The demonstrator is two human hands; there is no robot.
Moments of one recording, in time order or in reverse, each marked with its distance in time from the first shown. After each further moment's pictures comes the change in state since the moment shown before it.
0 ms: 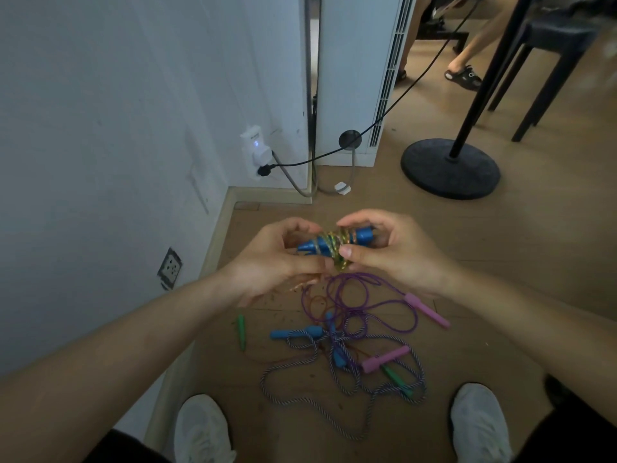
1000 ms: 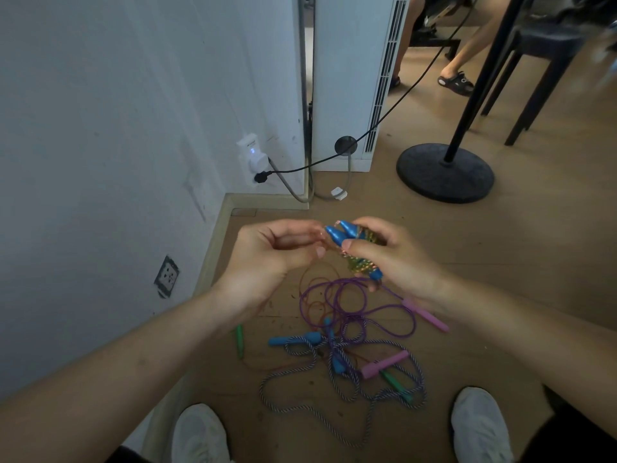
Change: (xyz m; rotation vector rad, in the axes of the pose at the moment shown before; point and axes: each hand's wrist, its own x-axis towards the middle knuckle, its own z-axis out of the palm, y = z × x) left_hand -0.004 0.002 0.009 -0.171 0.161 0.277; right_hand -0.006 -0.008 0.008 -0.025 0.119 0.180
